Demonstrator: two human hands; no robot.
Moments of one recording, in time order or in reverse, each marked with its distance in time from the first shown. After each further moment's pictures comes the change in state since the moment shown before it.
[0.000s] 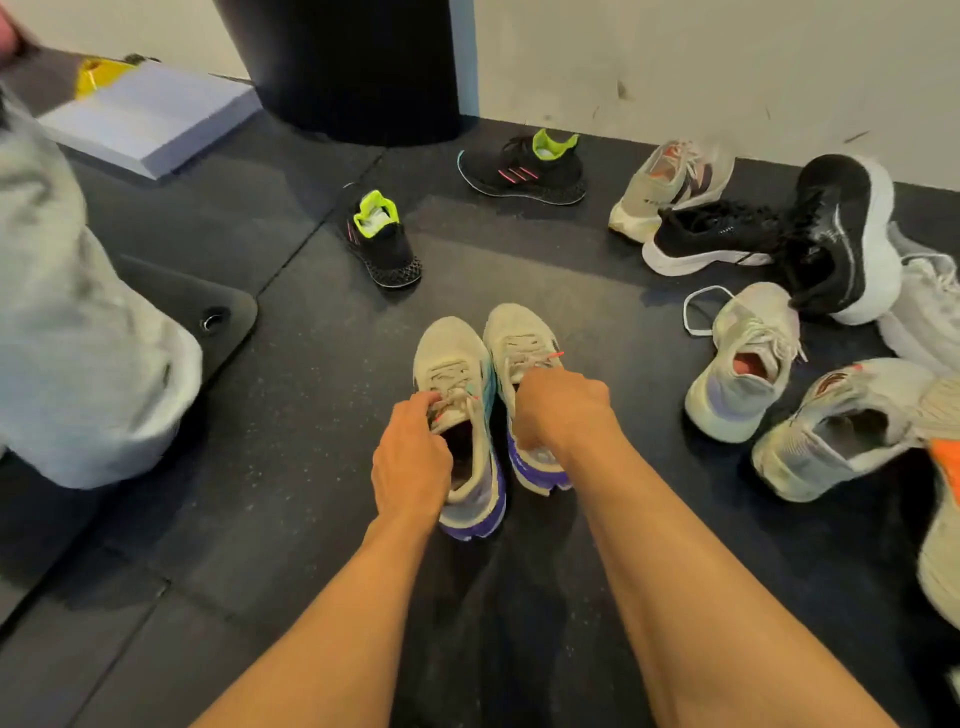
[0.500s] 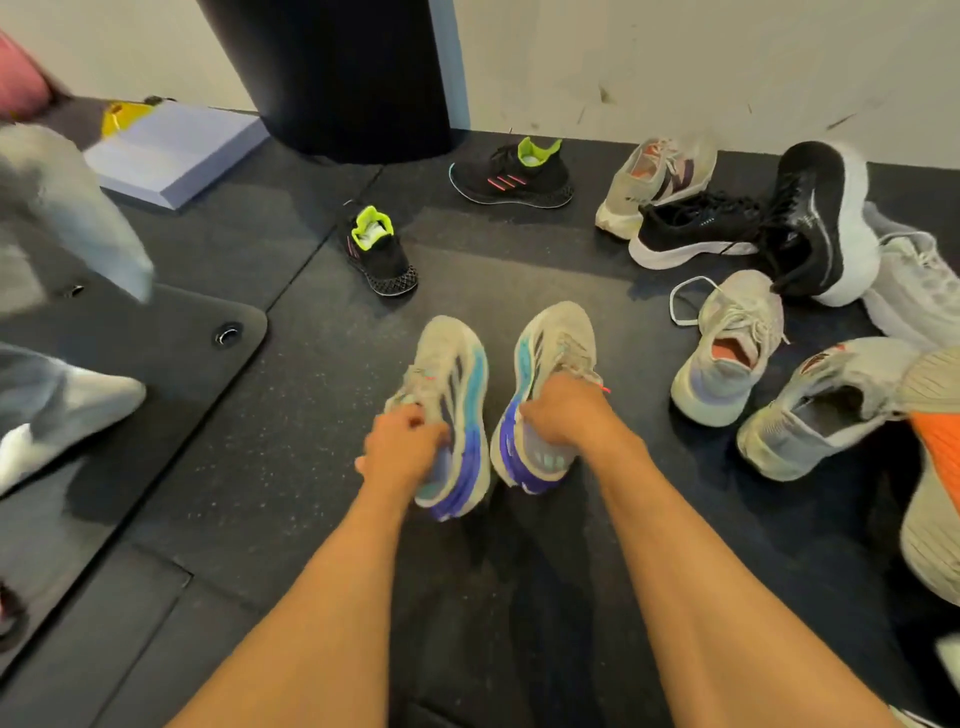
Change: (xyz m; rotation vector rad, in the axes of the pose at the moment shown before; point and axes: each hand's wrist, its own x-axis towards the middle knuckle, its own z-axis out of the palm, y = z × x) left_hand -0.003 0.014 -0.014 0.012 -0.182 -0.185; right_hand -0.017 0.036 0.018 0.495 0.045 0.040
